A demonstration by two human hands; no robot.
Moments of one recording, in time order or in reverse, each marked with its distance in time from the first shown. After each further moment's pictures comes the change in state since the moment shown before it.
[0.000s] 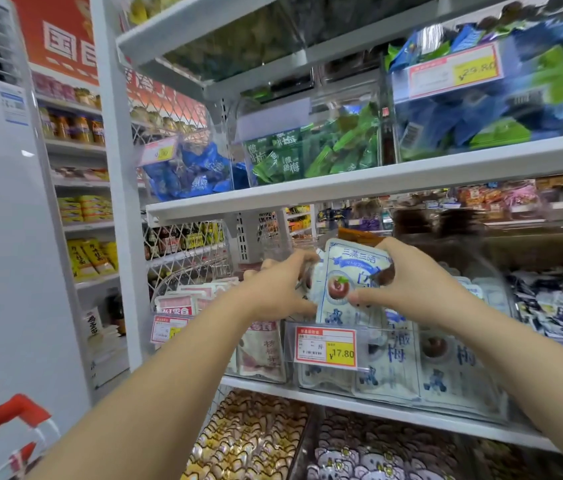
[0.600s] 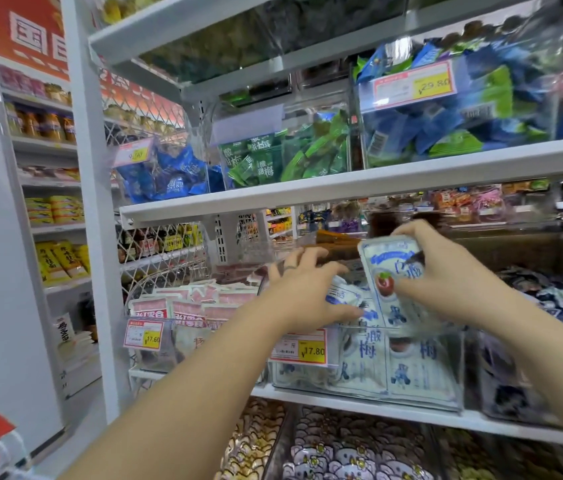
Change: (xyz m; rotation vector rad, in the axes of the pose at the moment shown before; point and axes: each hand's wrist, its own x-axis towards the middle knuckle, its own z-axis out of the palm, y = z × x) left_hand 0.001 0.060 0.025 0.205 0.066 0.182; right_hand -0.026 0.025 -0.050 -0.112 0.101 0.018
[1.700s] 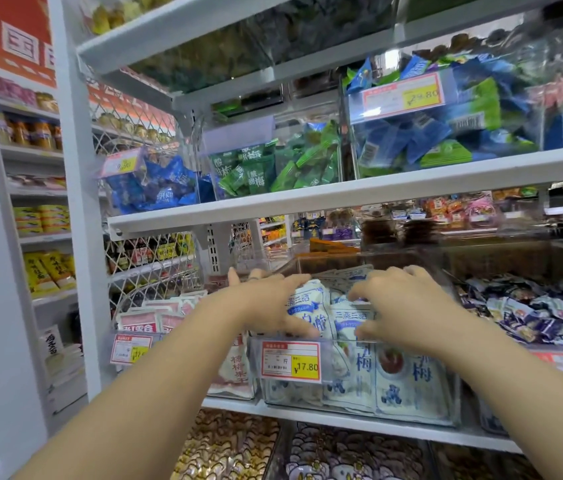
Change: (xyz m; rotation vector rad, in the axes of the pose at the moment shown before) left_hand 0.002 -0.031 -0.023 0.116 -0.280 -0.118; right_hand 0.007 -0.018 0.031 -0.675 -0.222 -0.141
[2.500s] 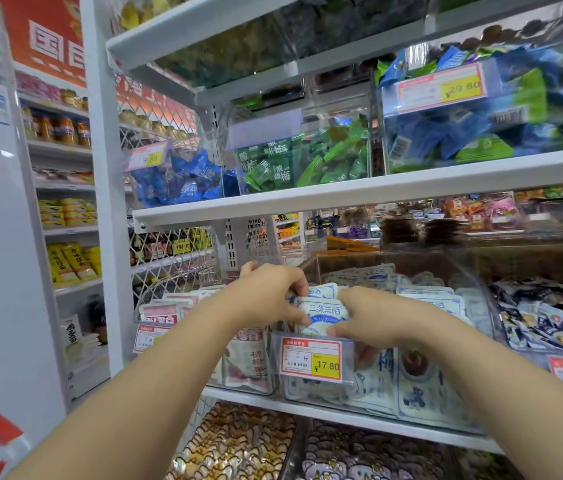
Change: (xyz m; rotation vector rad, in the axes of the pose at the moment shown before) left_hand -0.013 -0.027 0.005 -0.151 0.260 0.071; right_hand 0.033 -0.038 0.016 0.742 -0.383 0.010
